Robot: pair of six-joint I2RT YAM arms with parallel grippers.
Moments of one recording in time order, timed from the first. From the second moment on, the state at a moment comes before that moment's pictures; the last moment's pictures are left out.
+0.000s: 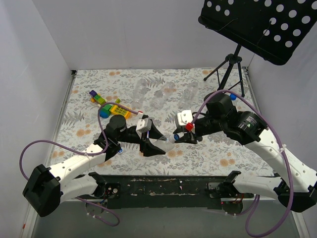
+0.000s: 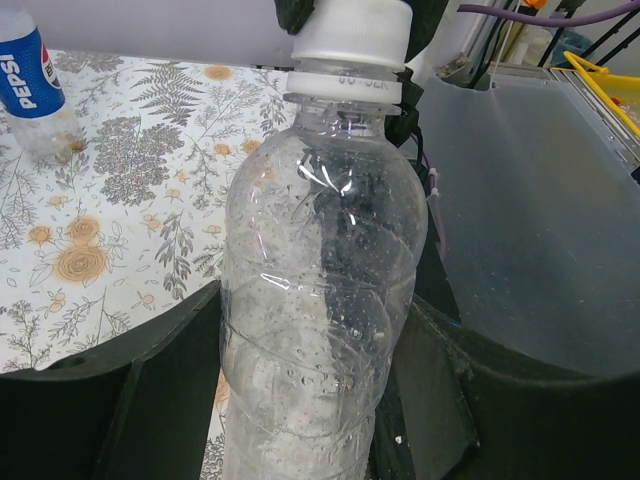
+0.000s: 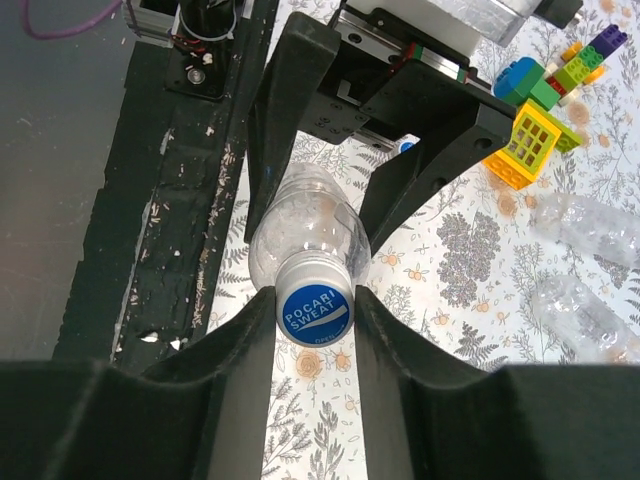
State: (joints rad) left arm -0.70 1.05 0.57 0.44 0.99 -0.10; right arm 0.86 1.07 1.36 -0.90 -0.69 -0.67
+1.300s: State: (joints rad) left arm -0.99 0.90 0.45 0.34 -0.14 0.46; right arm 0.85 1.20 1.25 -0.56 -0.28 0.29
